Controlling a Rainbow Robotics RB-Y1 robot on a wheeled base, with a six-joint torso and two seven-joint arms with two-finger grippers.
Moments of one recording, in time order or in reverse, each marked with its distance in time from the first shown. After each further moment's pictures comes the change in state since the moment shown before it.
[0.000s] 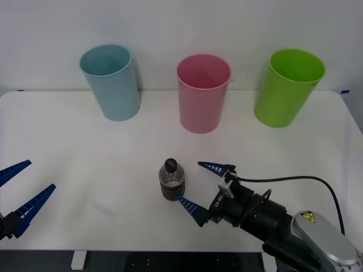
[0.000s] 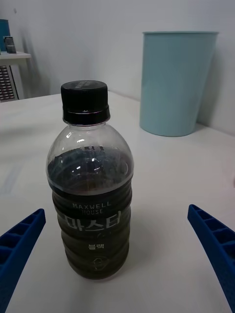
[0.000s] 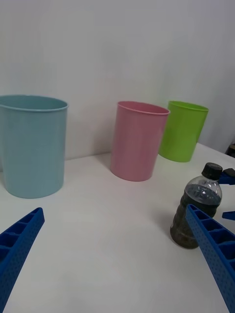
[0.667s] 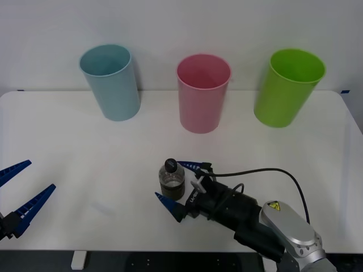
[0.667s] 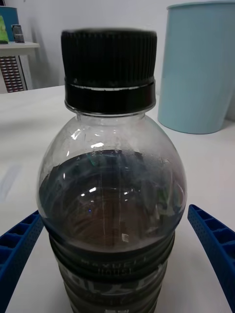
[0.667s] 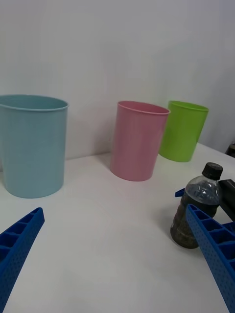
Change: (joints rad) right arm -0.145 0.141 0.033 0.221 0.062 -0.003 0.031; left arm 0.000 0.000 0.000 0.000 0.000 0.000 0.000
